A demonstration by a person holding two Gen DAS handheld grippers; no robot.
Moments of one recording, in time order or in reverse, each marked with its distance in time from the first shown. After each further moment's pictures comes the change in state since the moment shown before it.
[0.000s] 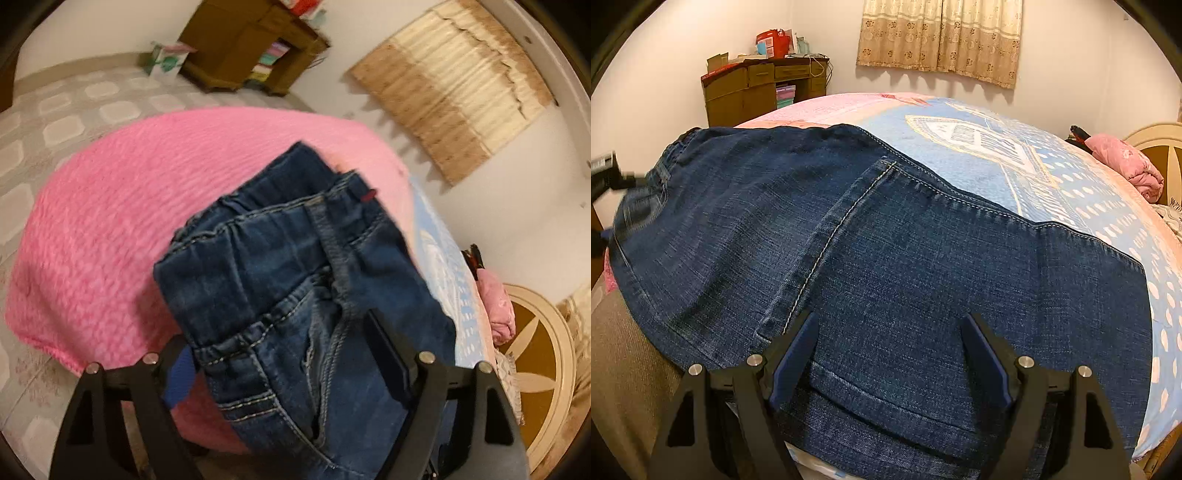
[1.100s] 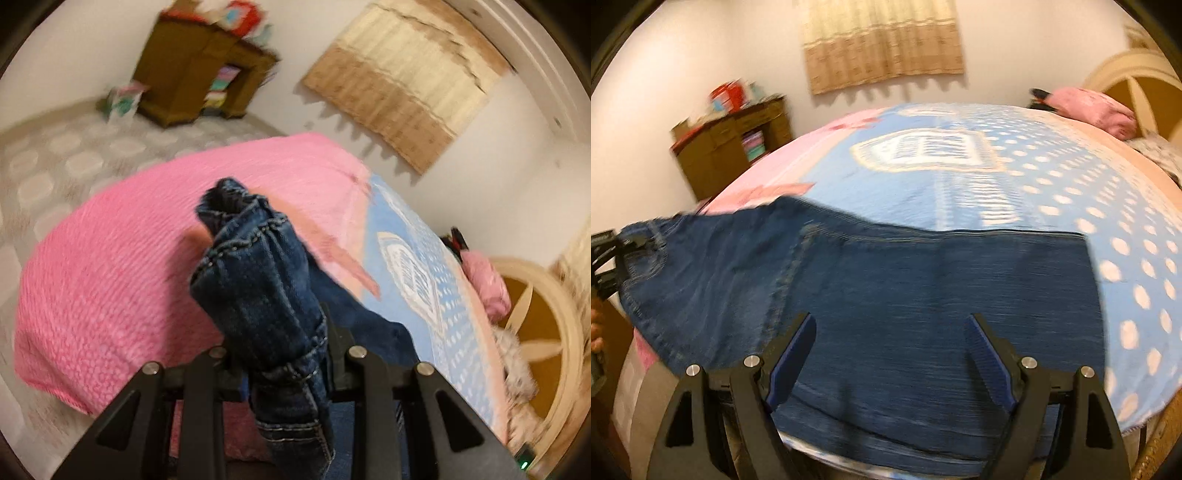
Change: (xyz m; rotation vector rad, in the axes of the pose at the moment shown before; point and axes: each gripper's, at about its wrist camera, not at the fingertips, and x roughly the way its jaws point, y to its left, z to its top) left arm -0.029 -0.082 0.024 0.196 -0.063 -0.052; right arm -0.056 -0.089 -0.006 0.297 -0.046 0.027
